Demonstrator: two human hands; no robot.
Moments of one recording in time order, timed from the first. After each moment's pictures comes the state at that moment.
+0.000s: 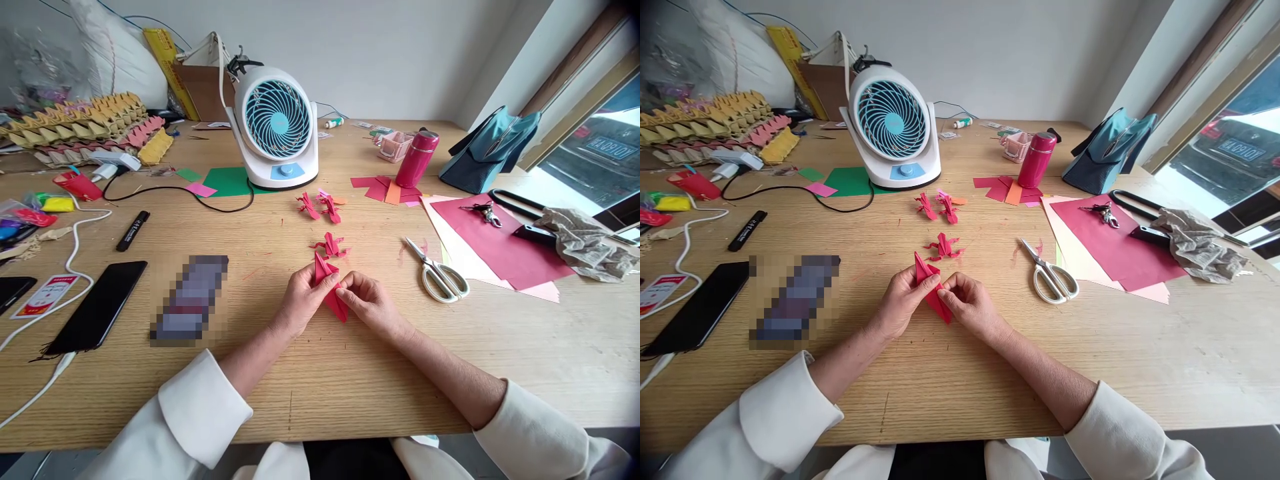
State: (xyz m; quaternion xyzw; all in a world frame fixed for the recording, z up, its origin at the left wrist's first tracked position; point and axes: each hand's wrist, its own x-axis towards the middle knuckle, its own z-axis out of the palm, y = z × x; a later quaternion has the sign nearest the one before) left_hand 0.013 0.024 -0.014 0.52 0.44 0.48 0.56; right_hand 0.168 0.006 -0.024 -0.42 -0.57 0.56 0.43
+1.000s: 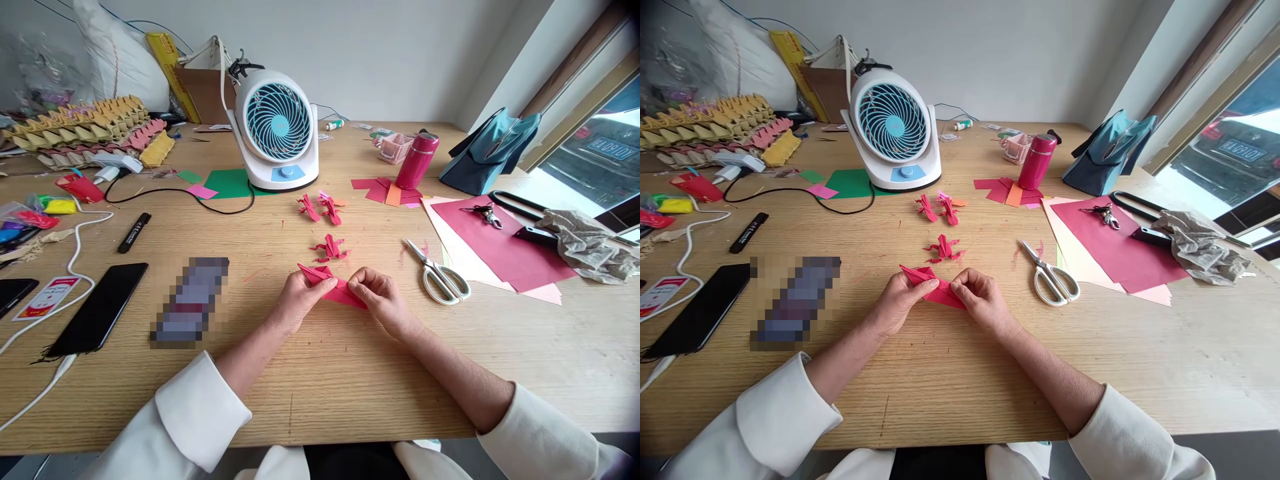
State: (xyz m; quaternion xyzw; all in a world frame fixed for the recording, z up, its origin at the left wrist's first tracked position) left_hand 0.002 0.031 -0.016 0.51 0.44 0.44 0.60; right_hand 0.183 0.011 -0.020 -0.45 -0.55 0.54 0.45
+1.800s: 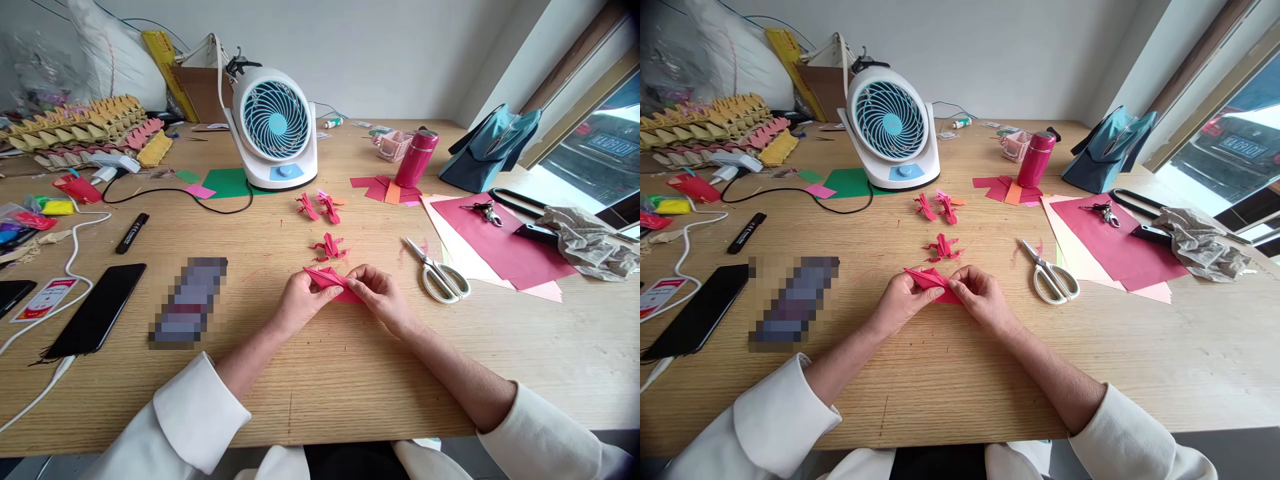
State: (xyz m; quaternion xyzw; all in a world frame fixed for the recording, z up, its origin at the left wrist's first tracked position) left_hand 0.004 0.029 -0.016 0.60 0.42 0.42 0.54; right_hand 0.183 0.012 -0.018 -0.47 -0.54 0.54 0.44
